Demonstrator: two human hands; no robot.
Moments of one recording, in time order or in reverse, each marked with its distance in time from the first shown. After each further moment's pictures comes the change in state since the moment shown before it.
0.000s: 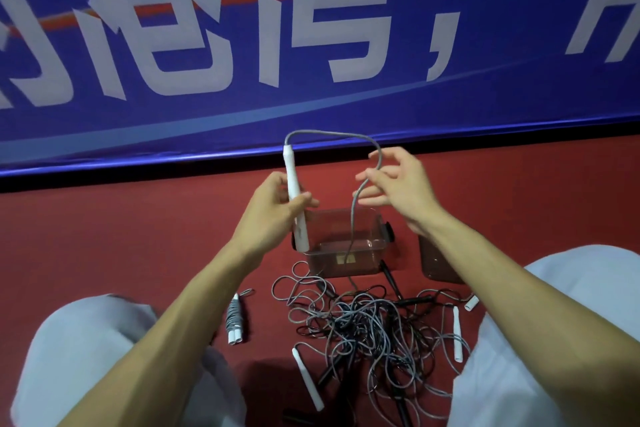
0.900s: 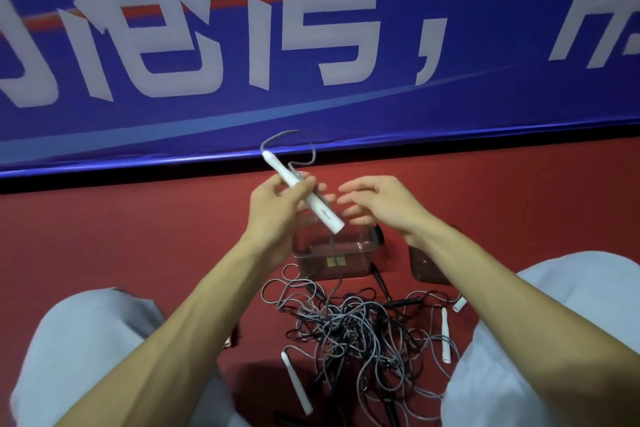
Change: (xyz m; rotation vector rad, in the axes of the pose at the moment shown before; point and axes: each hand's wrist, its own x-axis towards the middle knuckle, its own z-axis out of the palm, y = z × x) left_hand 0.000 0.020 0.036 -0.626 0.090 -0.115; right_hand -0.015 -0.005 -0.005 -0.231 -0.217 0.179
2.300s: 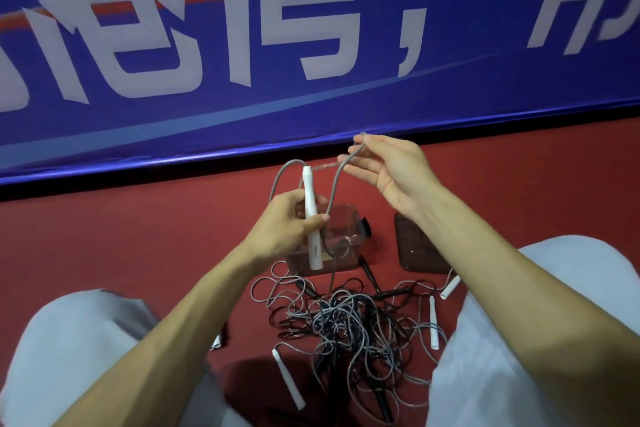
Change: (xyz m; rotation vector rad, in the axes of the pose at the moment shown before) left_hand 0.005 -0.027 0.004 0.686 -0.294 0.018; right_hand 0.001 -0.020 -0.031 0.741 0.165 -0.126
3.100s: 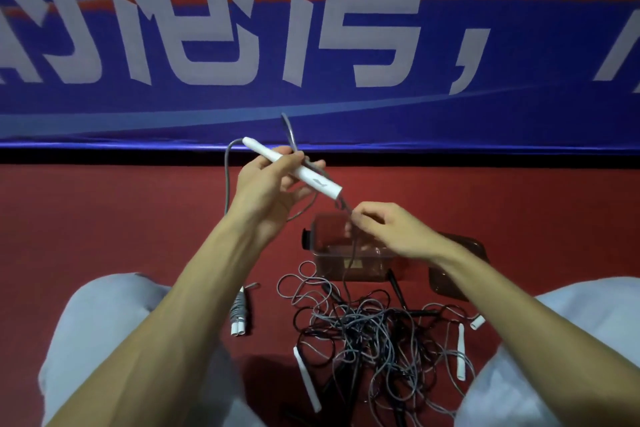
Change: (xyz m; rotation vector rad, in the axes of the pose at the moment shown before) left_hand -0.019 0.025 -0.079 -0.861 0.383 0.001; right_hand -0.008 0.068 0.019 -1.040 -0.564 -0.046
